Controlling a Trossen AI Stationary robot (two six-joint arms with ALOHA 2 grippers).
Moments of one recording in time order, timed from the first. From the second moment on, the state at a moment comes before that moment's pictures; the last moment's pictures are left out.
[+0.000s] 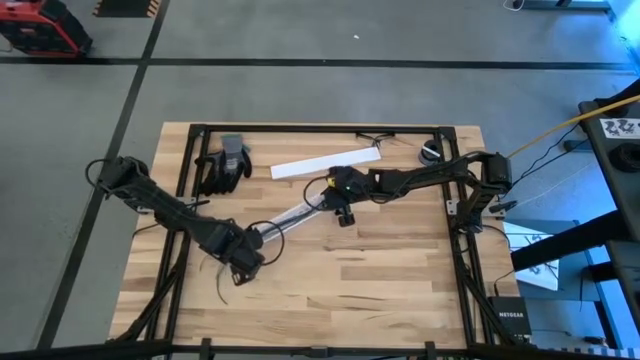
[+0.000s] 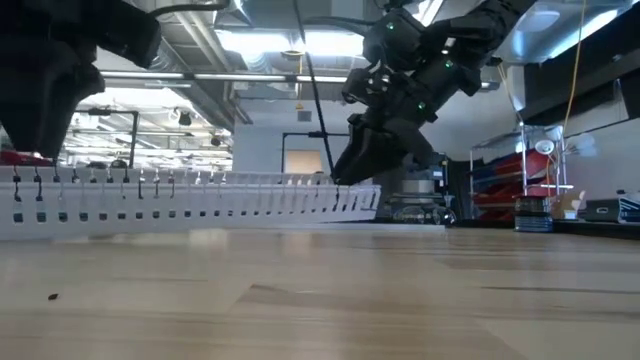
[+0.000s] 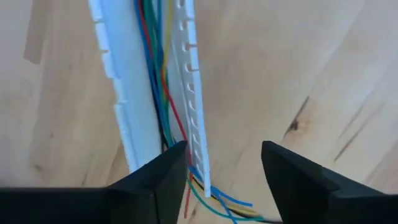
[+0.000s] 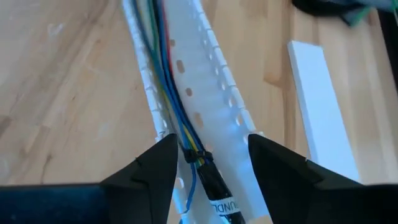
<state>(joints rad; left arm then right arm) -0.50 1.49 1.02 -1.04 -0.12 -0.93 -0.13 1.74 0.97 -0.01 -0.03 -0.44</state>
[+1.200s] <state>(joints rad) -0.17 1.49 0.87 -0.40 -0.60 -0.48 -0.70 1.85 1.03 -0.02 -0.31 -0.61</state>
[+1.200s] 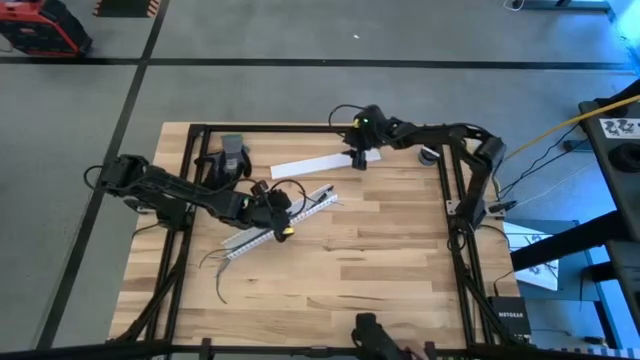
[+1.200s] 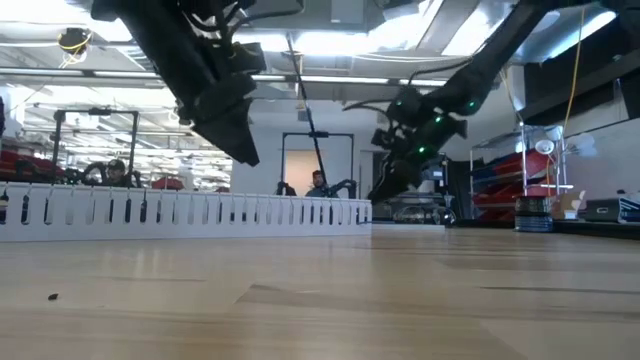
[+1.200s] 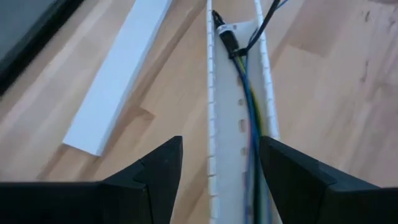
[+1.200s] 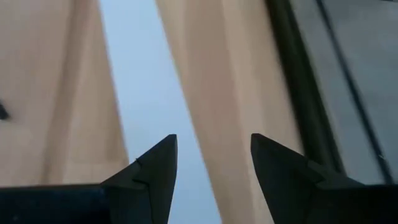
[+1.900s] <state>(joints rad) -0.18 1.49 0.87 -0.40 -0.57 -0.55 -0.63 2.01 1.22 -0.33 -0.21 -0.76</state>
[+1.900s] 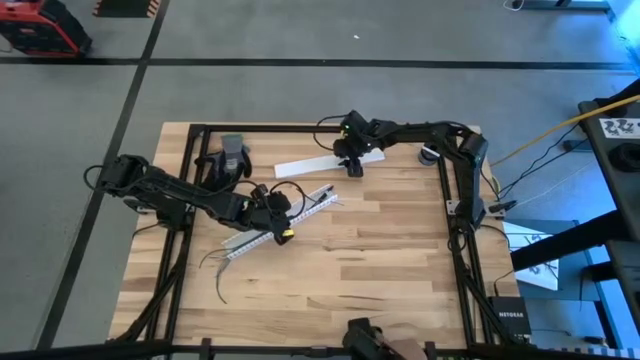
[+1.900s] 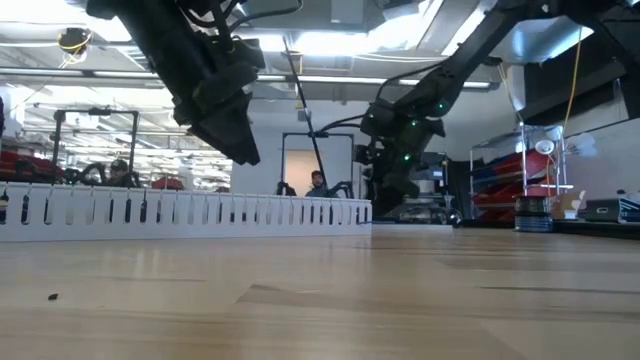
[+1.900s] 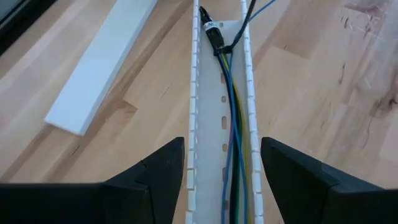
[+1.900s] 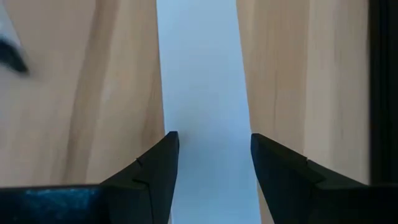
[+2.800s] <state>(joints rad) -0.27 1.58 0.87 -0.67 -0.53 -0.67 -0.27 1.97 1.23 -0.84 -0.03 -0.08</state>
